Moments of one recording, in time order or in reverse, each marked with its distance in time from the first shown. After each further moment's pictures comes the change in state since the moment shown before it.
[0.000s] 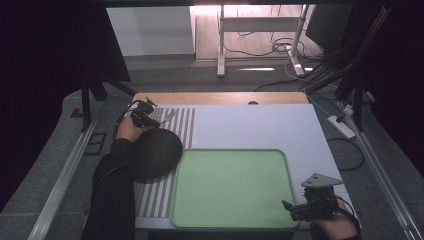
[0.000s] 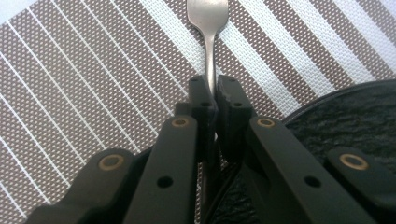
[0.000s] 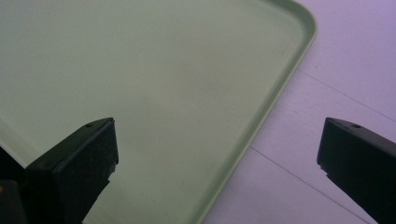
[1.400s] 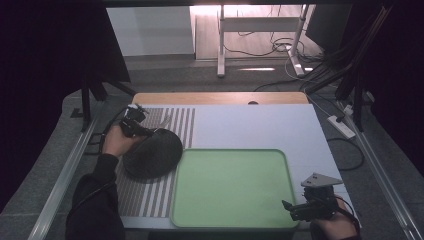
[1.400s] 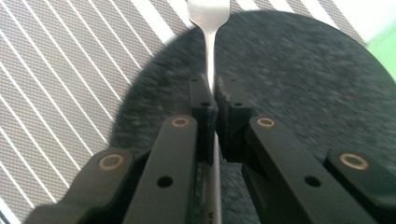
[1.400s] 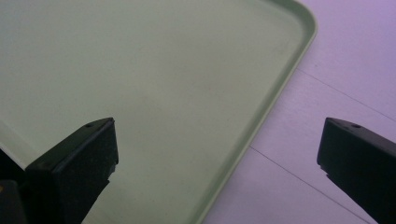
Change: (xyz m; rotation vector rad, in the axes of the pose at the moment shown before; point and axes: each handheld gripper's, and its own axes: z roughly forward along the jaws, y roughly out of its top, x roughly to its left) left arm -0.048 -0.042 -0.060 -0.003 -0.053 -0.063; right arm 0.000 0.000 0.001 0.003 -0.005 0.001
